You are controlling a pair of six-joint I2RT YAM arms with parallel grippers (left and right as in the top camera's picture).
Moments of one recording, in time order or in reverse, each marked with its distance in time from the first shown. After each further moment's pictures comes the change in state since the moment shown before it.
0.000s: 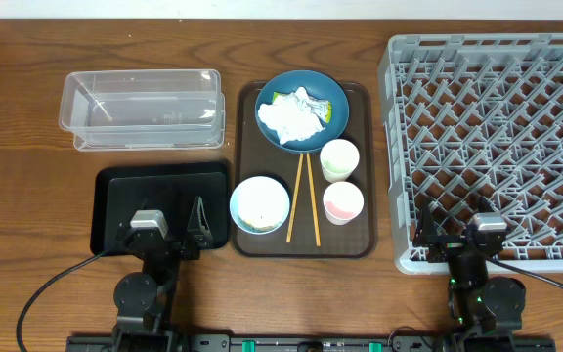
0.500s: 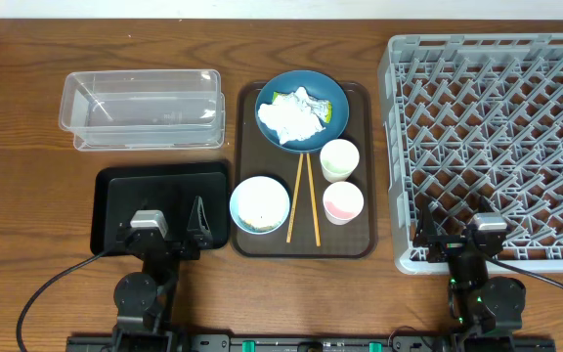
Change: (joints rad) left arm 0.000 0.000 0.000 0.000 0.000 0.000; right arm 0.000 0.000 0.000 0.000 0.000 0.000
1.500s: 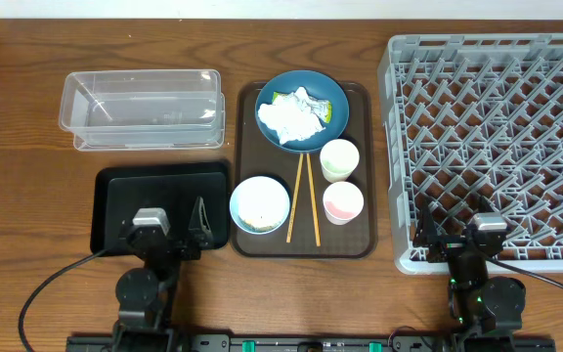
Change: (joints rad) left arm 0.000 0.056 0.001 -0.003 0.000 0.000; right arm 0.000 0.000 0.000 0.000 0.003 0.000
